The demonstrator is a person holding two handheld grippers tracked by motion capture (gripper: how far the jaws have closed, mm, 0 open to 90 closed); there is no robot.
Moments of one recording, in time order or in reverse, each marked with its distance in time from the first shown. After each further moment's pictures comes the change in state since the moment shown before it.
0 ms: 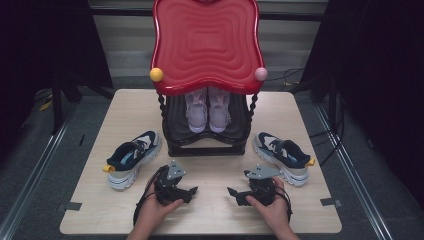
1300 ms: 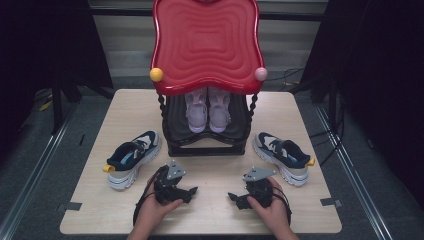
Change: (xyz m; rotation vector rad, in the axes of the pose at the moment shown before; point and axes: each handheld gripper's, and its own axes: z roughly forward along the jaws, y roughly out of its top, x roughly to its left) left arm 0.000 0.000 0.000 0.001 -0.001 -0.003; right arm -0.001 -0.007 0.009 0.116 0.012 -0.064
